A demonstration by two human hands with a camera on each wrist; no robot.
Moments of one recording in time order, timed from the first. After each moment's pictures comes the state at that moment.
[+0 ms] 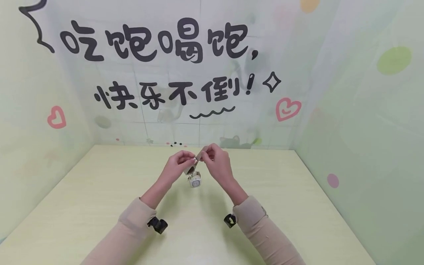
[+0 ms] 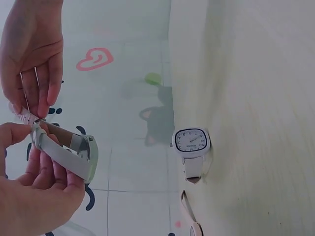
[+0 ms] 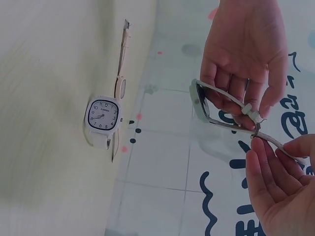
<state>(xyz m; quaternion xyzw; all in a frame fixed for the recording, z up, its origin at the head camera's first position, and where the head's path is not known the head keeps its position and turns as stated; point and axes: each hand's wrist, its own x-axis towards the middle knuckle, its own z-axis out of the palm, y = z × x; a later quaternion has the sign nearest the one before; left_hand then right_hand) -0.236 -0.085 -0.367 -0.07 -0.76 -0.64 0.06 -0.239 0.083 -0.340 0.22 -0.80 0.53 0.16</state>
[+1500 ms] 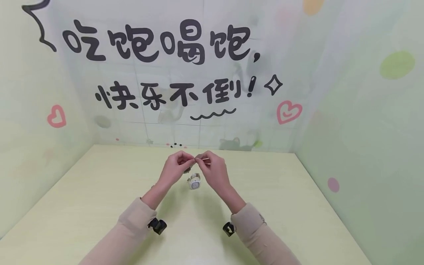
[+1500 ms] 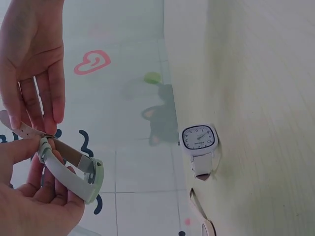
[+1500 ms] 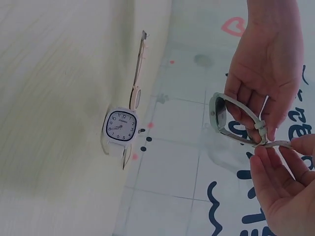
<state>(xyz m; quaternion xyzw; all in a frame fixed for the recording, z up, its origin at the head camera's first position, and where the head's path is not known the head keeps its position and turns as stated) -0.231 -0.083 -0.358 -0.06 -0.80 -0.59 0.11 -0.234 0.074 -0.351 0.24 -0.81 0.50 0.19</state>
